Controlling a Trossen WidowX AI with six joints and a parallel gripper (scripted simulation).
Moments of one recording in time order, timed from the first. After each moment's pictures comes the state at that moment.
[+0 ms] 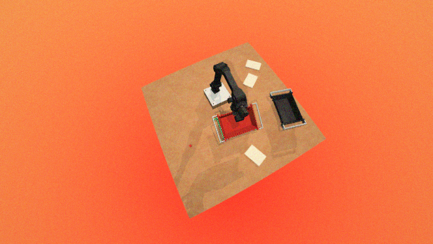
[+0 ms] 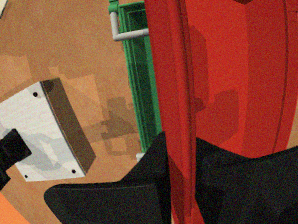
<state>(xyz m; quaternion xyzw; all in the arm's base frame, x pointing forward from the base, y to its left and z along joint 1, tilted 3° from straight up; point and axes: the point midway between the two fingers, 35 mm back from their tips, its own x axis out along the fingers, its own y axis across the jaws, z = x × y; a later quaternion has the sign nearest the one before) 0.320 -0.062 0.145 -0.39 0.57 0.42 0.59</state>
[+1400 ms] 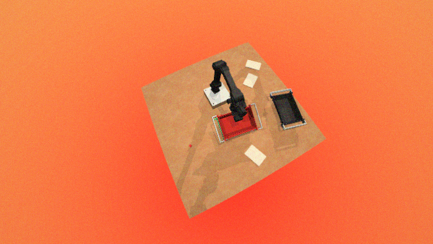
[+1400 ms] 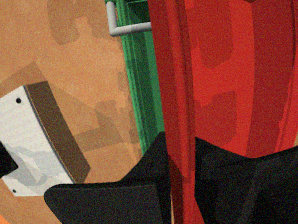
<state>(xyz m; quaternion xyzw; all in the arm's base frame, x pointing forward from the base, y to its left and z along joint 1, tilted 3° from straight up) 0.310 -0.057 0.111 -0.40 0.56 0.41 0.59</state>
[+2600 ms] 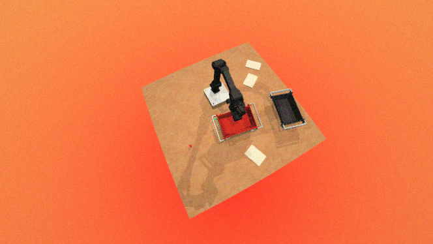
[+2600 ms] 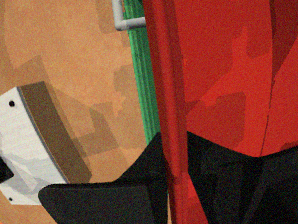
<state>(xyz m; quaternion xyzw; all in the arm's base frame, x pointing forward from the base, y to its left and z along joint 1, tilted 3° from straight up) 0.300 -0.052 0.090 -0.40 0.56 0.41 0.59</state>
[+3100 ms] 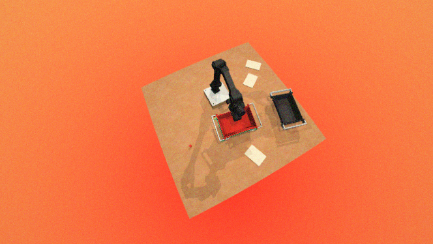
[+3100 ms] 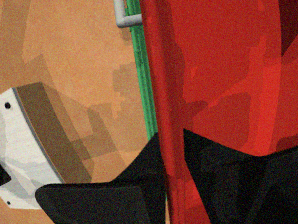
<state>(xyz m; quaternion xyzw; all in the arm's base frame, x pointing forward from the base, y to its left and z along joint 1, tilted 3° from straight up) 0.297 -0.051 0.080 -0.40 0.56 0.41 0.60</state>
